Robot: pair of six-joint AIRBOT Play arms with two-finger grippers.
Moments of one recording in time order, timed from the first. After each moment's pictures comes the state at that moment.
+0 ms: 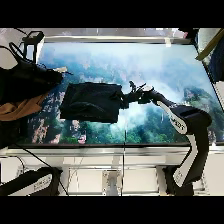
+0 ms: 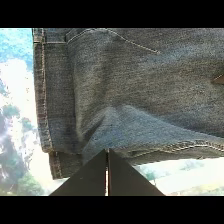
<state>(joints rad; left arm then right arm) -0.12 -1.21 1.54 1.44 -1.36 -1.46 0.27 -1.95 1.35 -0.26 0.99 1.30</state>
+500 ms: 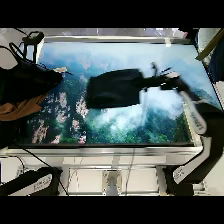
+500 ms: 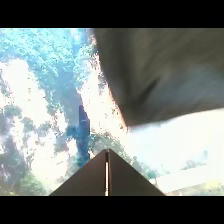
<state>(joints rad) -0.12 -1.21 1.54 1.44 -1.36 -1.46 -0.07 -1.80 1.48 -0.42 1.11 1.30</state>
